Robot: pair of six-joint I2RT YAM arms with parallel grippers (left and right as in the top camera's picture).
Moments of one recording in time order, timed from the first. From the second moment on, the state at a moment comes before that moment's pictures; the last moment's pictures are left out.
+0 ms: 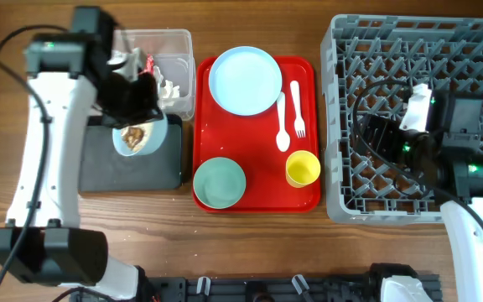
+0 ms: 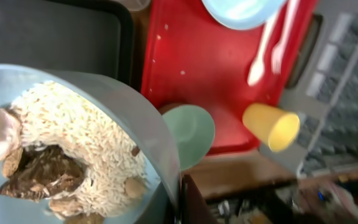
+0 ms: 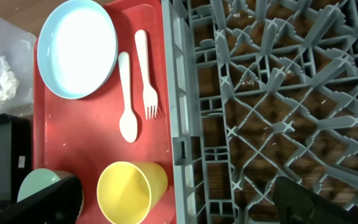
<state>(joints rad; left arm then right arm) 0.00 1.71 1.77 -1.54 0.41 -0.18 -0.06 1.11 1.08 -0.94 -0.24 0.22</state>
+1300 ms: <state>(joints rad) 0.45 1.82 1.14 -1.12 1.30 0.17 -0.06 1.14 1.08 -0.94 -0.24 0.22</state>
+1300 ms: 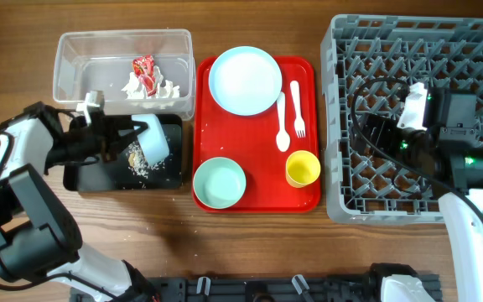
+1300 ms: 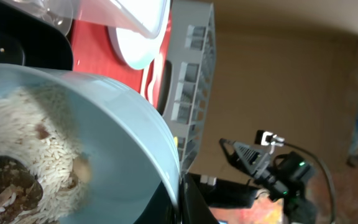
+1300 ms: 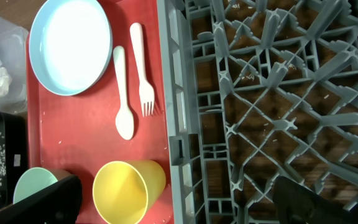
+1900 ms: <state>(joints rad) 0.54 1.82 1.14 -1.17 1.45 0.14 -0.06 1.16 1.08 -0.94 -0.24 0.22</state>
